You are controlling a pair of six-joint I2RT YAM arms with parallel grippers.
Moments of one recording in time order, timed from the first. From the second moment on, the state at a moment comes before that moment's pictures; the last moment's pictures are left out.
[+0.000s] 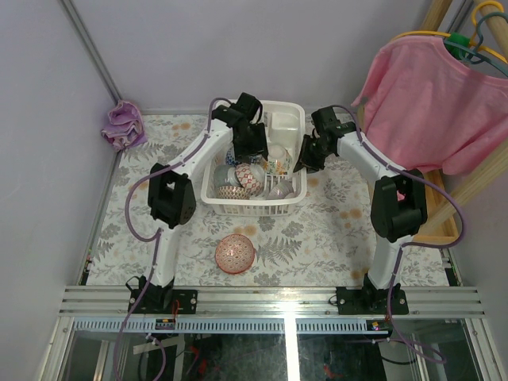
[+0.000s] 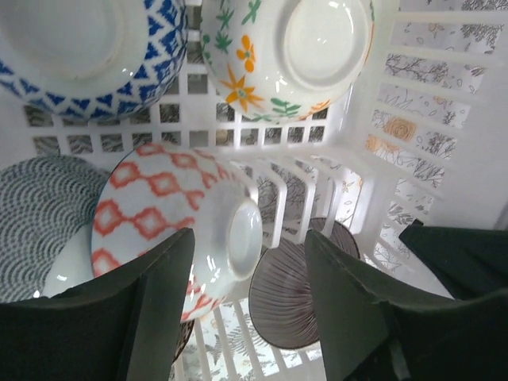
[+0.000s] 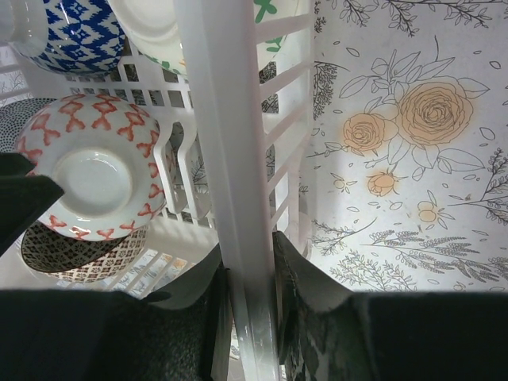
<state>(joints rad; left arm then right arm) -0.46 2.19 2.13 -1.04 0.12 -0.61 0.33 1.92 1.59 -0.78 -0.25 0.58</state>
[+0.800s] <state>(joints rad) -0.47 2.17 1.95 -0.79 0.22 -0.55 0.33 1.92 1.58 -0.77 -0.25 0.59</state>
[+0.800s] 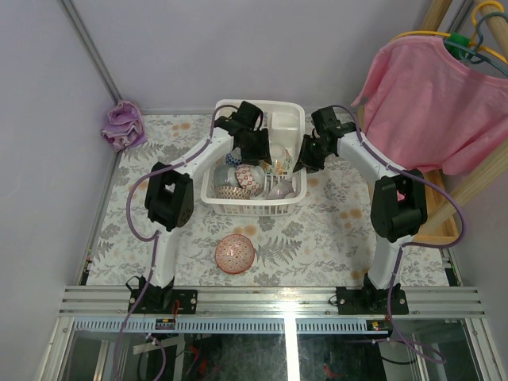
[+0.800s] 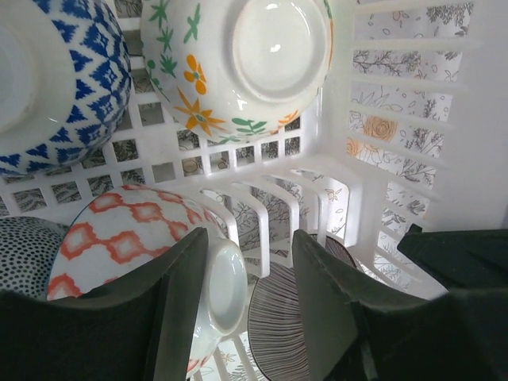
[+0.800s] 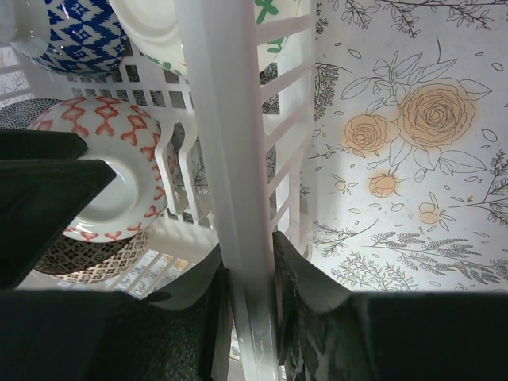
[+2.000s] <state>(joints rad) -0.49 2.02 1.85 -0.85 0.20 -0.54 0.33 1.91 1.57 -0.75 -0.25 0.58</state>
